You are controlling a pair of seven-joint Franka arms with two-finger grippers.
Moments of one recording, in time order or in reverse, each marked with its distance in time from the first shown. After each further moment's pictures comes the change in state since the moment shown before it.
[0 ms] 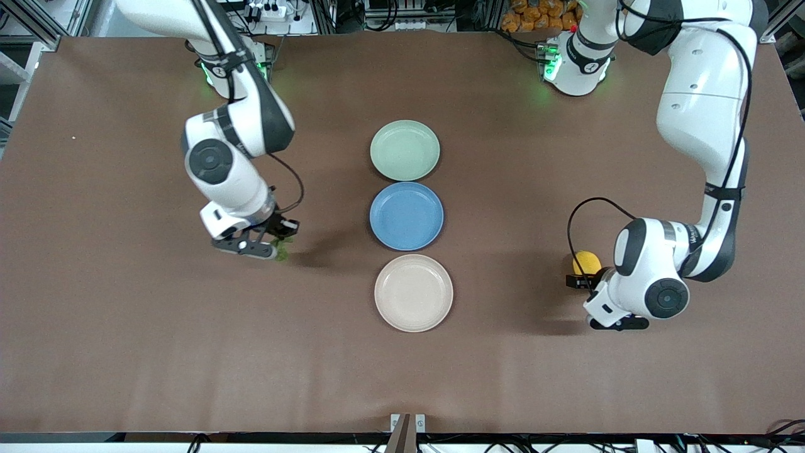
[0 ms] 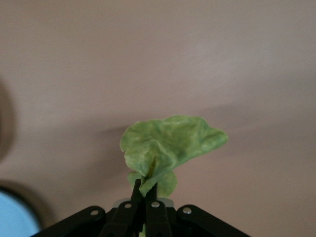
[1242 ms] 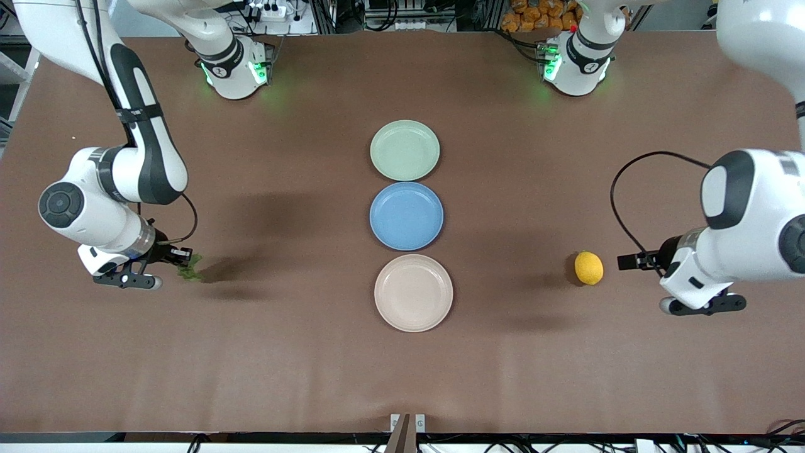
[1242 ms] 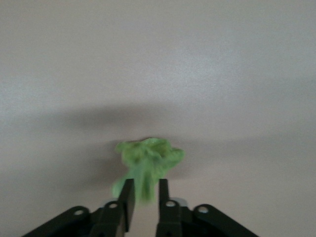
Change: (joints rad) left arm 0.050 -0.319 -0.002 0.017 -0.082 -0.204 0.000; right arm -0.355 0.064 0.000 -0.003 0.000 0.076 -0.423
